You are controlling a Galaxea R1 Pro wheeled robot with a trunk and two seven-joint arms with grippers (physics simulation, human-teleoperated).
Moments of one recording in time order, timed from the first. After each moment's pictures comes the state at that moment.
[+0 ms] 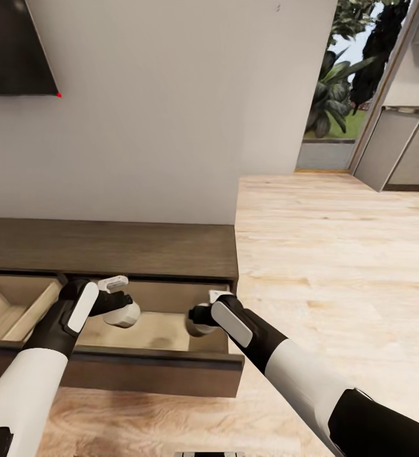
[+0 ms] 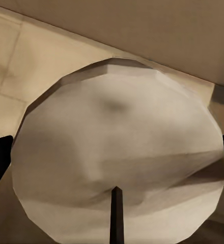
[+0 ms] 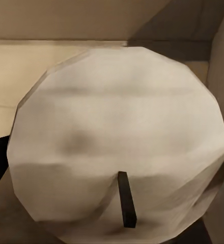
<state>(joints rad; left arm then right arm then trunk) -0.81 0.15 0.02 -0.98 0.49 1.04 0.29 -0.92 0.17 0.77 -0.74 -1.12 0.59 -0.58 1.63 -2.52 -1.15</state>
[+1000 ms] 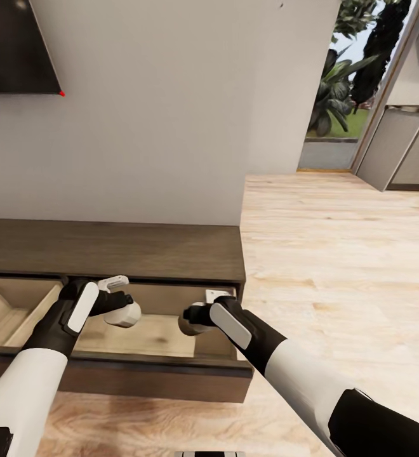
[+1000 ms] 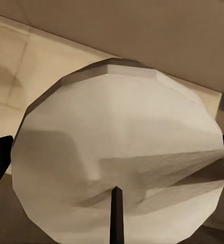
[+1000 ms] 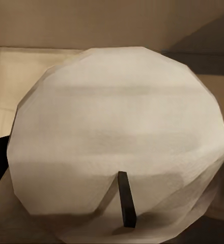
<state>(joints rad) -0.81 0.15 0.02 -0.98 0.49 1.04 0.28 -0.92 0.17 0.80 -0.74 -1.11 0.57 -0.50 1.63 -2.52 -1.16</state>
